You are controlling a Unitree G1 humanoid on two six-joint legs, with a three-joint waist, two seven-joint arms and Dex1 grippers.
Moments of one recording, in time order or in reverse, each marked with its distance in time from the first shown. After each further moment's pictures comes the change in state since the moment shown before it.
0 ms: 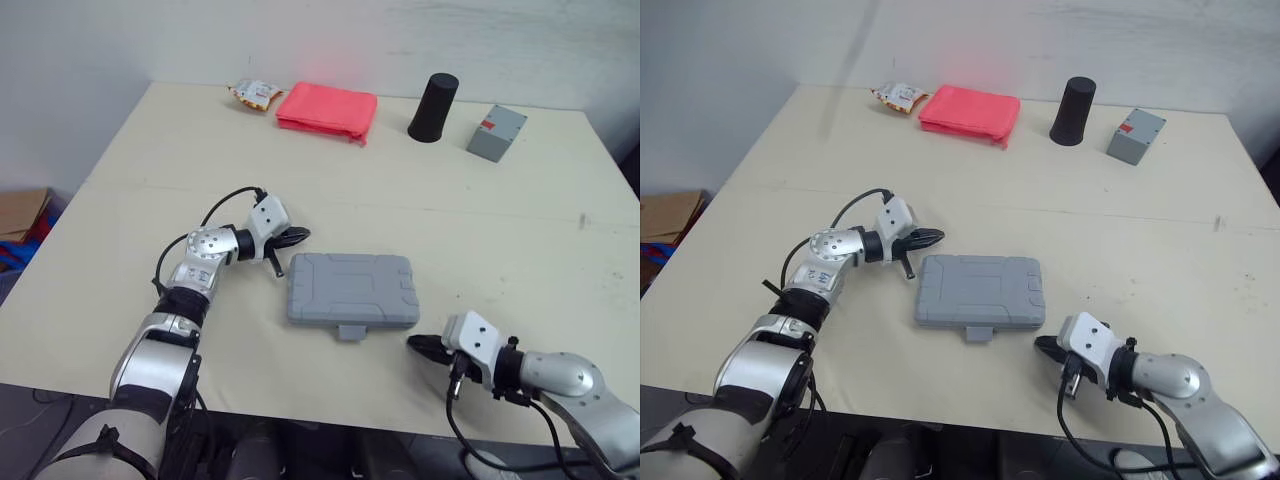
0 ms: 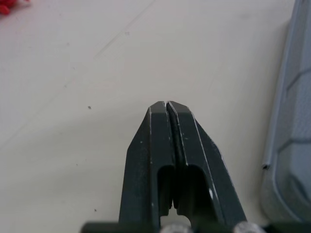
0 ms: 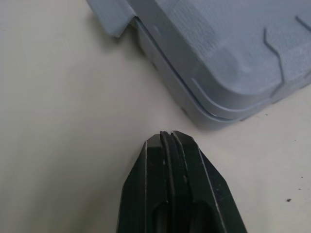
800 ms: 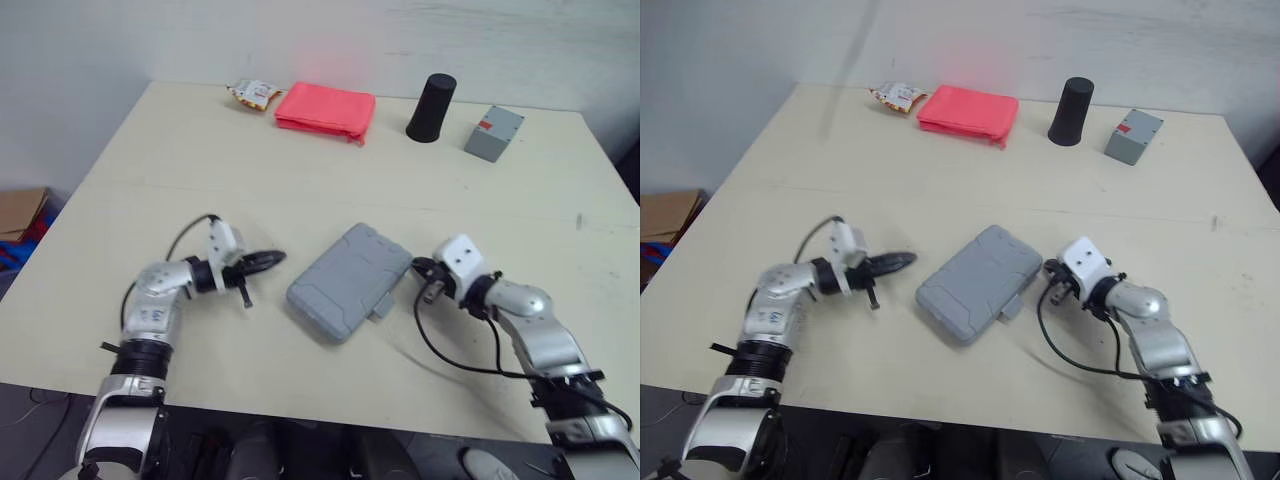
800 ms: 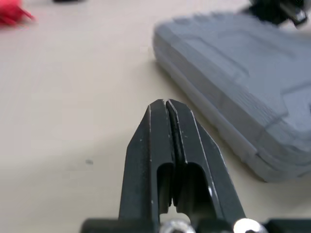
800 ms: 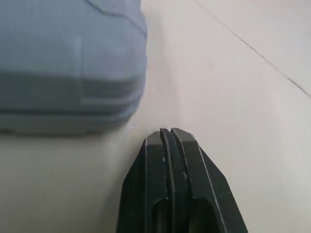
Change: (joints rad) left arm 0.370 0.090 0.173 -0.552 -0.214 0.216 -0.155; right arm -0.452 0.262 -0.017 0.498 -0.154 -0.018 -0.120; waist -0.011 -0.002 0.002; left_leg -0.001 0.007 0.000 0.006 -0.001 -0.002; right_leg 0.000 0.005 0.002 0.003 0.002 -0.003
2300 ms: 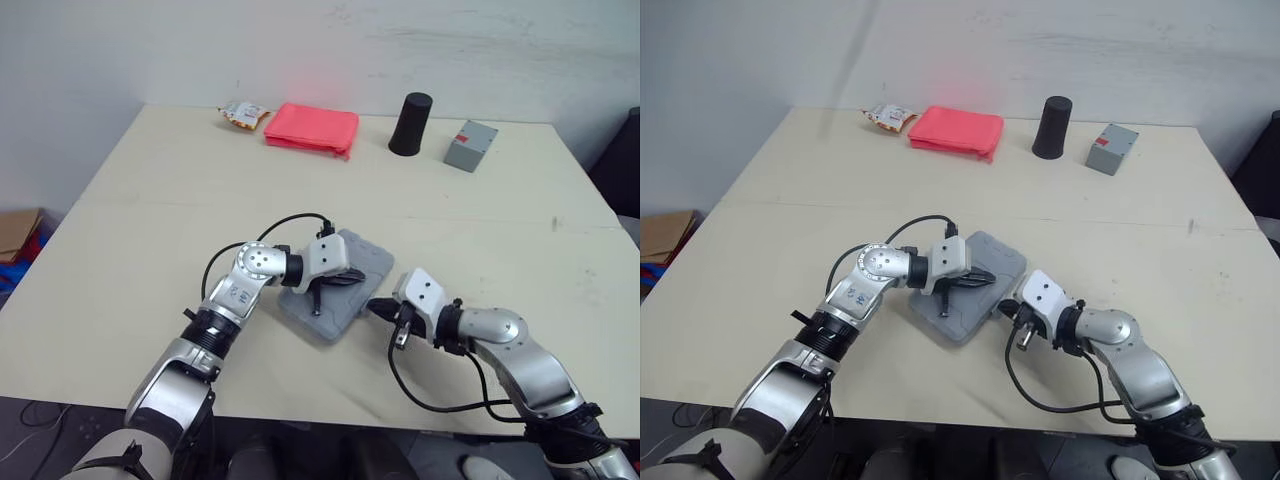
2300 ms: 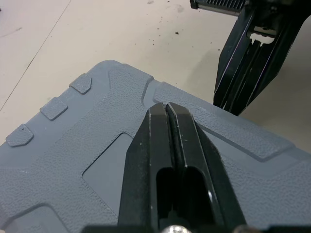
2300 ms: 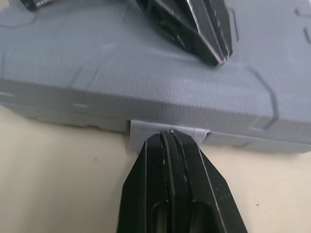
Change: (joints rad) left arm -0.189 -0.166 -0.391 -0.028 0.237 0.074 0.085; right arm 0.145 -0.031 0.153 -0.398 0.062 0.293 0.139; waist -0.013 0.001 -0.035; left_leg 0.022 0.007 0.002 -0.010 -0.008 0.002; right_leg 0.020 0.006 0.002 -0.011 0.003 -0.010
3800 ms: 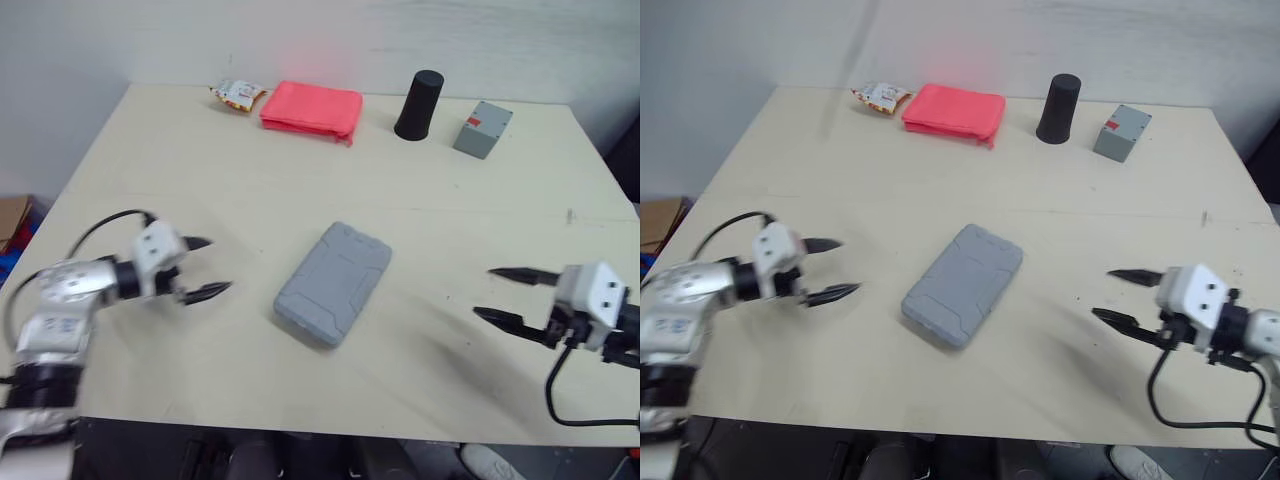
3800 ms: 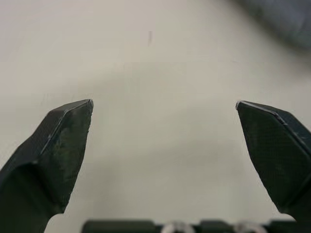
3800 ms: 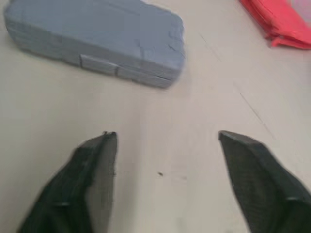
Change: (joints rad) left arm 0.550 0.607 0.582 -0.293 -0.236 0.189 -0.089; right arm 0.302 -0.296 -0.702 0.061 0.227 -0.495 0.410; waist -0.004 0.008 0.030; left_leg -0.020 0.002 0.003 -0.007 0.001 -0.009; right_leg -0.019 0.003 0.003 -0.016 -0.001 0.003
